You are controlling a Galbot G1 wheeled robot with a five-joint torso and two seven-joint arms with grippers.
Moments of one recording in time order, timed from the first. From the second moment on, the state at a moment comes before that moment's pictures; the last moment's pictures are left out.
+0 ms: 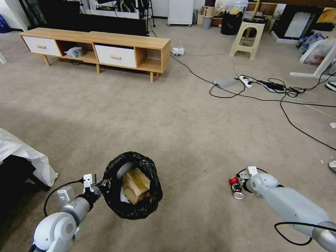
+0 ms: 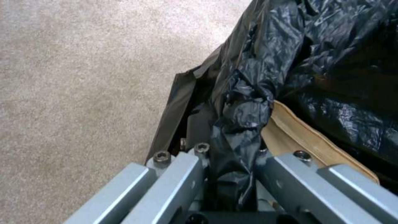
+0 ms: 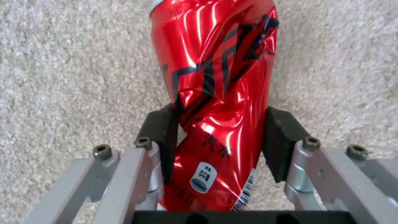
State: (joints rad) left arm 1.48 -1.17 -0.67 -1.93 -0.77 0.46 0.12; right arm -0.61 0.86 -0.30 0.94 1.01 -0.64 0.05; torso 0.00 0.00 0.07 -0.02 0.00
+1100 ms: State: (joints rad) left arm 1.51 -1.18 -0.68 -1.99 -0.74 0.46 0.12; right arm -0.70 0.66 -0.18 1.25 1.13 -0.66 0.16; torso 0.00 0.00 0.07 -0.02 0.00
